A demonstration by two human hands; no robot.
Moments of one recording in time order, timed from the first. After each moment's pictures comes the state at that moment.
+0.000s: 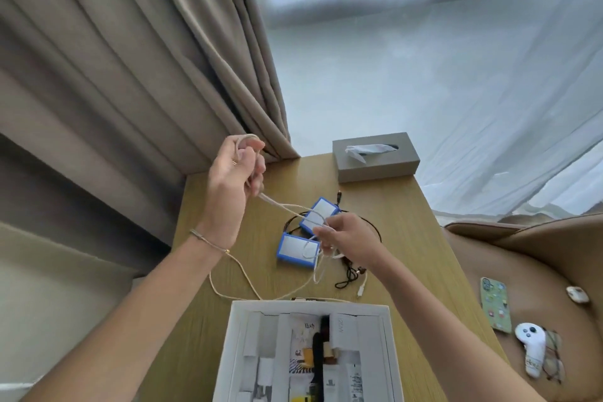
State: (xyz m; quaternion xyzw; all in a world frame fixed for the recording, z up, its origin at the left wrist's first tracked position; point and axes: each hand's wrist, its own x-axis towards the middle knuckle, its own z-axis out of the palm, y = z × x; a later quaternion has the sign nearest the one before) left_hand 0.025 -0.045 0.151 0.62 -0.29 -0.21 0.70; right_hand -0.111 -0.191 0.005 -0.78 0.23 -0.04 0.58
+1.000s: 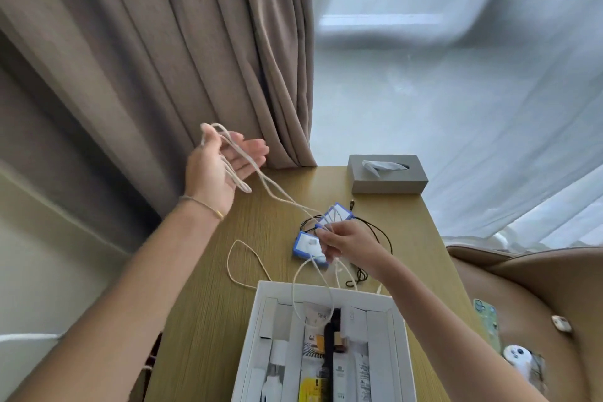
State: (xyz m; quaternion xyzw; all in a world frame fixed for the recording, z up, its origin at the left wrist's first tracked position) left_hand 0.067 0.036 0.179 0.54 -0.09 -0.22 0.81; right_hand -0.108 -0.132 0.034 -0.74 0.18 0.00 0.65
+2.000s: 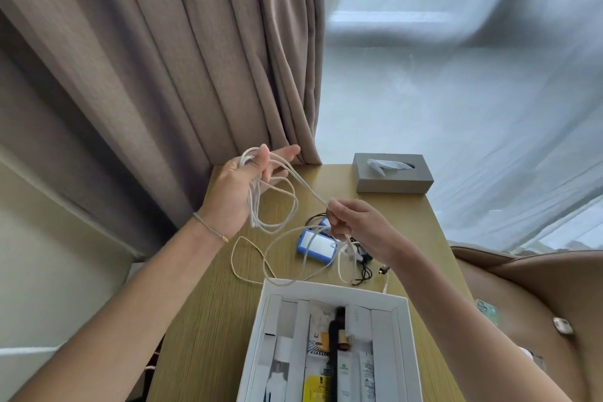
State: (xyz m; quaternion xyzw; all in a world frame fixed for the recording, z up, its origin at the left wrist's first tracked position) left_hand 0.051 0.049 0.156 0.52 -0.31 -0.33 0.72; right_hand -0.098 -0.129 0.082 -0.68 0.11 -0.02 0.72
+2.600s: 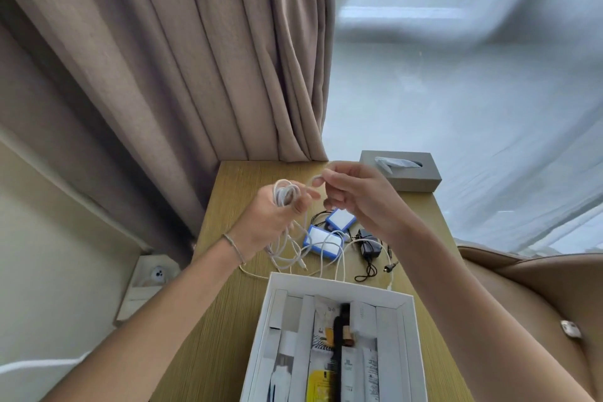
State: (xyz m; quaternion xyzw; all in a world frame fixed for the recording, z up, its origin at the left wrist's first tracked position) left_hand 0.022 0.055 0.126 0.66 -0.32 -0.31 0.60; right_hand -0.081 -0.109 0.148 -0.64 0.07 -0.07 0.76
